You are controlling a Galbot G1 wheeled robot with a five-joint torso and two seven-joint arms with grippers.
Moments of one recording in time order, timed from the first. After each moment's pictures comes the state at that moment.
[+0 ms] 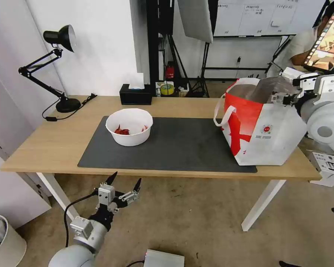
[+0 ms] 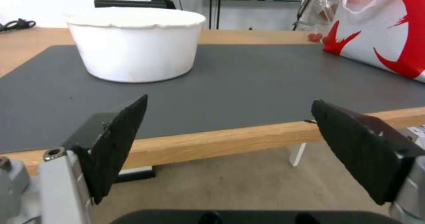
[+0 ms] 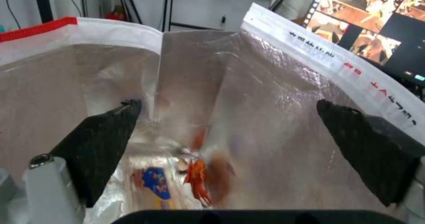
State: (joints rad) left arm 1.62 -0.98 -0.35 -2.19 -0.44 -0.05 -0.13; right arm -0.49 0.47 0.13 1.93 1.24 -0.65 0.77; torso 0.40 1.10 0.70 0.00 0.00
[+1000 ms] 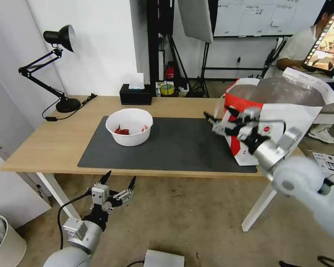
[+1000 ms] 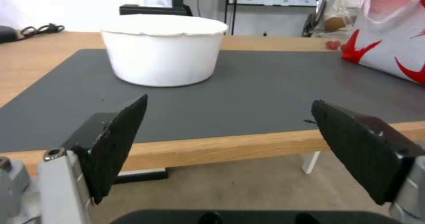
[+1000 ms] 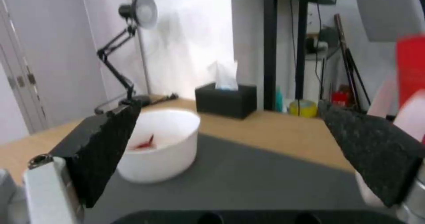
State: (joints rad) left arm 1.68 -1.02 -0.42 -2.21 -0.43 -0.05 -0.13; right arm -0.96 0.58 0.15 2.08 1.03 0.02 0.05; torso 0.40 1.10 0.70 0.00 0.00
